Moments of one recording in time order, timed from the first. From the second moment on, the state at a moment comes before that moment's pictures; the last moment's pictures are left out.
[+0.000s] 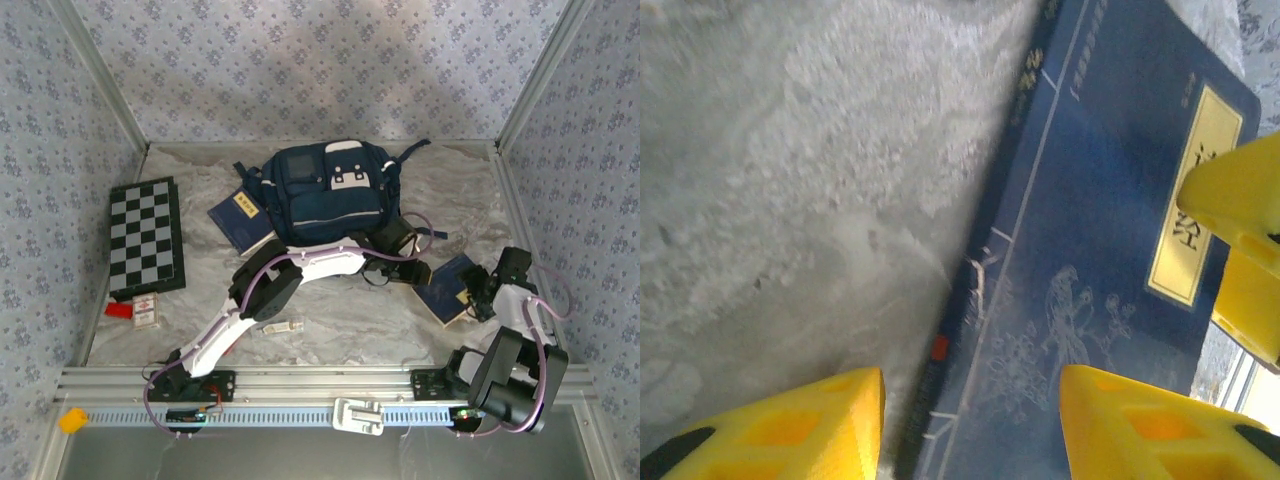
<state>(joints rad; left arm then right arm) -1.06 2.40 1.88 -0.32 0.40 -0.75 -0.43 1.13 0.49 -0.53 -0.23 0.65</state>
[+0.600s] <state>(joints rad) -1.06 2.08 1.40 -0.21 0.28 -0.87 -0.22 1.22 0.60 -0.56 -0.29 0.59</state>
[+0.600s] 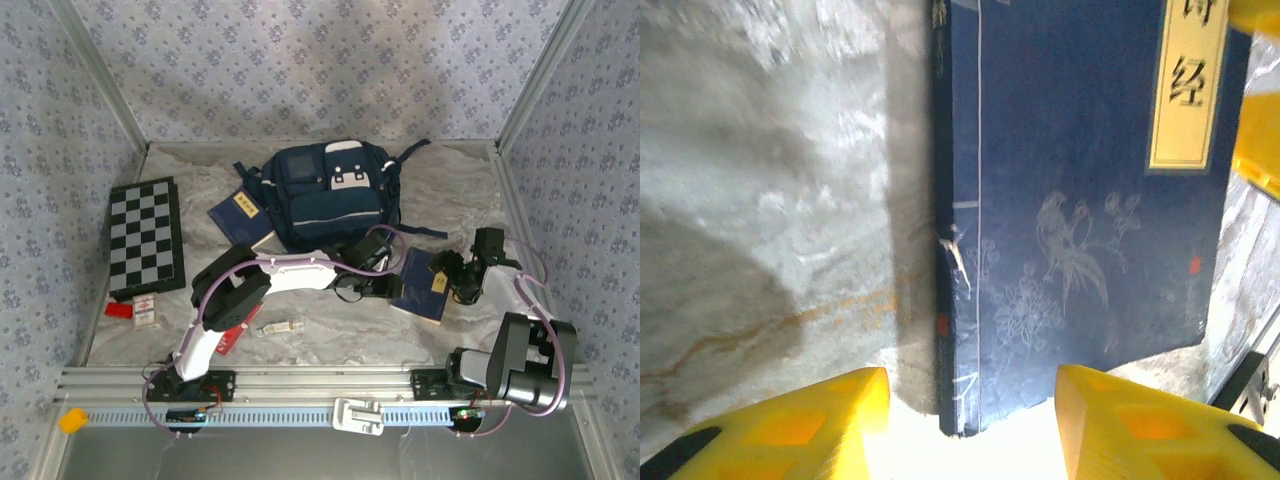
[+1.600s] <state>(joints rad) -1.03 2.25 1.64 -0.27 0.24 -0.88 -0.27 1.11 0.45 -0.57 -0.39 0.56</state>
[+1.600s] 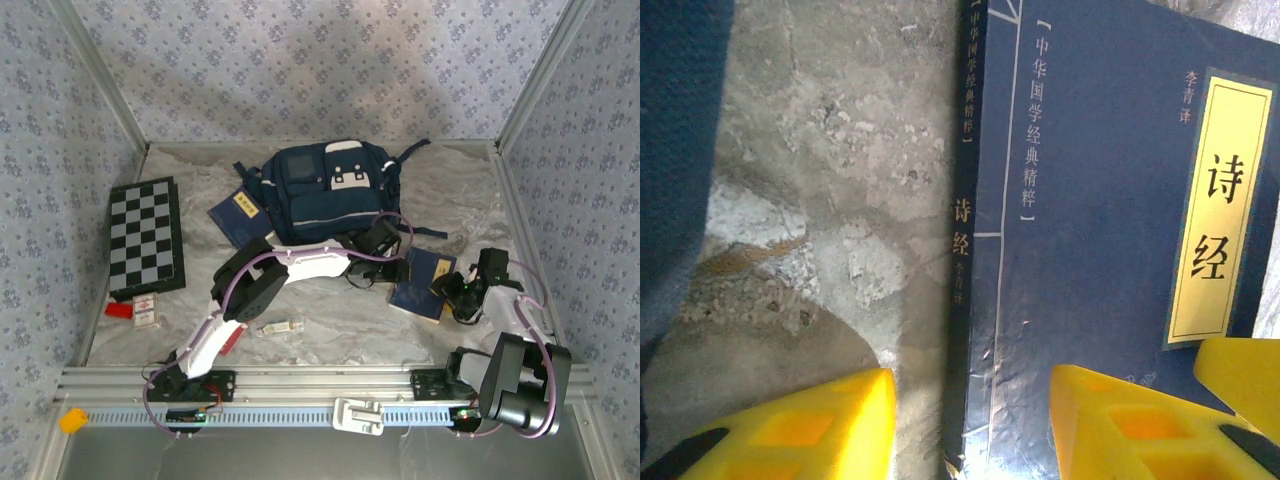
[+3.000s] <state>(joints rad) -1.03 2.25 1.64 -0.28 0.24 -0.88 -0.28 1.01 0.52 -0.68 -0.58 0.46</state>
